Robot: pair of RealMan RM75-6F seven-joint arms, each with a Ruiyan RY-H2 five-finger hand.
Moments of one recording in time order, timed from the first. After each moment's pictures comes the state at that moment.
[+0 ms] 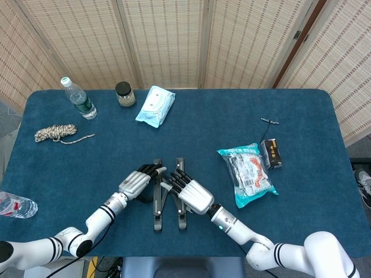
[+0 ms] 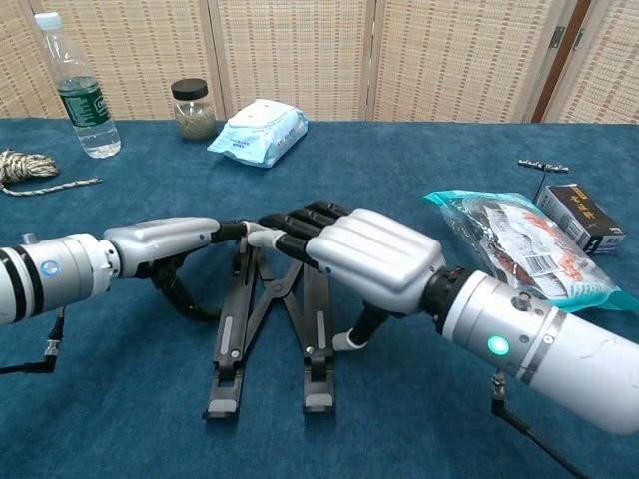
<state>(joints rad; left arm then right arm) -0.76 -1.65 -0.10 -1.28 1.32 0.77 -0.05 0.72 -1.89 0.04 -1.12 -1.65 1.09 -0.25</state>
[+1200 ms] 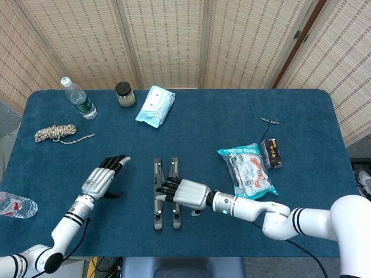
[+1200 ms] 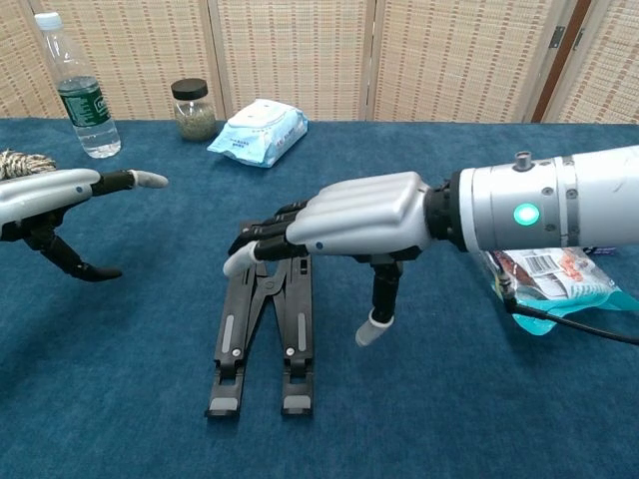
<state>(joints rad) -0.59 -1.41 -0.08 -1.52 1.22 0.99 0.09 1.08 -1.45 0.00 -1.45 -1.78 0.69 0.13</state>
